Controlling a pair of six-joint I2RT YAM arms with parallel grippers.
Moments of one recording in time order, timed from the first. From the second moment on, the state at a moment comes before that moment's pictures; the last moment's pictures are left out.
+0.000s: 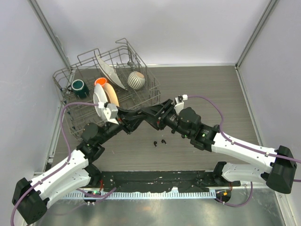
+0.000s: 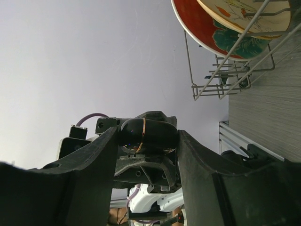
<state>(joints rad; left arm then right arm) -0.70 0.76 0.45 0.63 0.31 -0.29 0.99 1.11 0.81 0.22 0.11 1.60</state>
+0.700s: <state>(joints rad) -0.70 0.77 0.45 0.64 0.31 -0.29 0.99 1.11 0.81 0.22 0.11 1.61</state>
